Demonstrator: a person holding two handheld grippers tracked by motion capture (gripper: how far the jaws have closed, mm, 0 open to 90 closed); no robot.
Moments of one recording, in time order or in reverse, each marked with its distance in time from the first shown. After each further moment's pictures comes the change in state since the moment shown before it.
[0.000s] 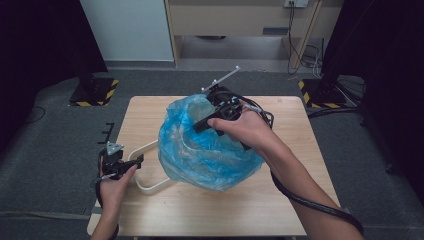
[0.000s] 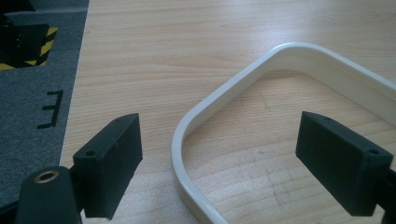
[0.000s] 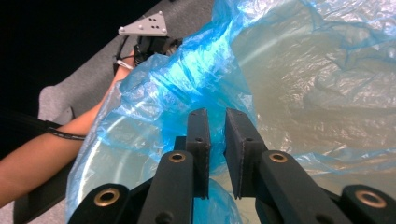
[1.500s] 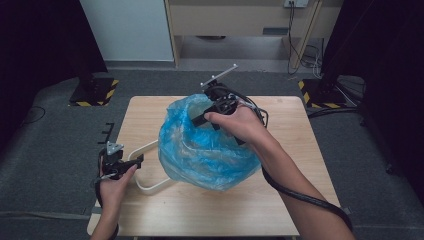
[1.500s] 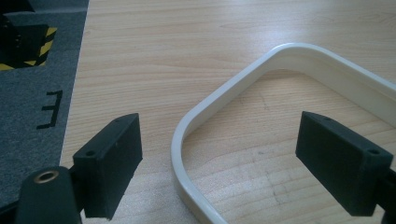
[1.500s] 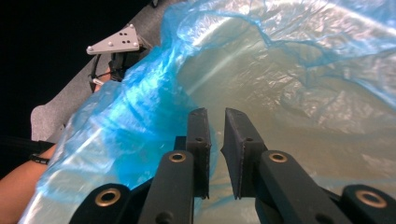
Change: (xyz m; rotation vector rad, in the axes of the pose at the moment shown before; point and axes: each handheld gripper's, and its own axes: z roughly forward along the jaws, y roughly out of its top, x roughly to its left) left arm 0.000 0.000 0.000 0.002 -0.001 0.002; right arm -0.020 0.011 0.018 -0.004 -0.037 0.103
